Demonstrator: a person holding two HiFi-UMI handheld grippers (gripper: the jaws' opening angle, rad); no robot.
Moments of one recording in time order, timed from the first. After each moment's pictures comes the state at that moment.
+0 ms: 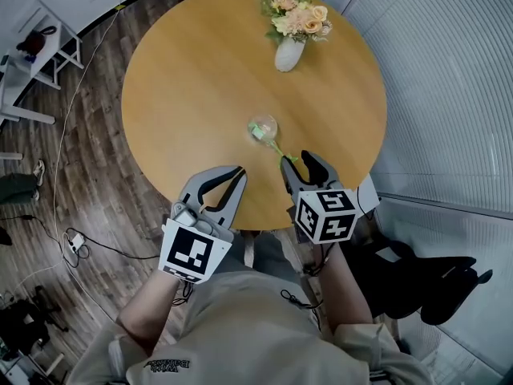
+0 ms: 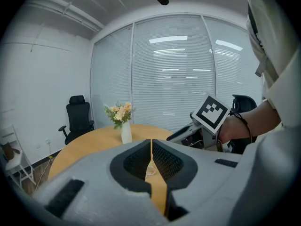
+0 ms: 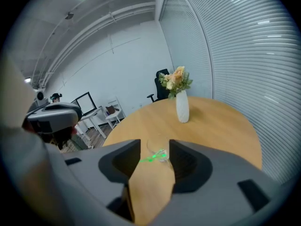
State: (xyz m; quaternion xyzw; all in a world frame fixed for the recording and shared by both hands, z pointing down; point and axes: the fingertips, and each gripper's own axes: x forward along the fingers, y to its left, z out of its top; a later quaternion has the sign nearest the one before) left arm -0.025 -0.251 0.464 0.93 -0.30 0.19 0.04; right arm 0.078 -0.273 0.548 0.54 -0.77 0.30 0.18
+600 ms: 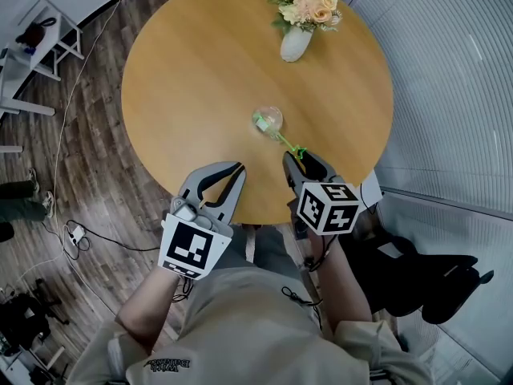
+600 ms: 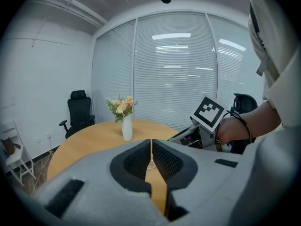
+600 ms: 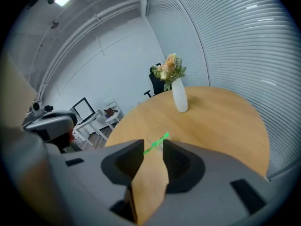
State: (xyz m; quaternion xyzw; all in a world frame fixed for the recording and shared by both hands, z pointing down) left arm -0.035 -0.250 0.487 0.93 -0.31 0.21 0.06; right arm 0.074 -0.268 0.581 0.54 -0.74 0.36 0.16
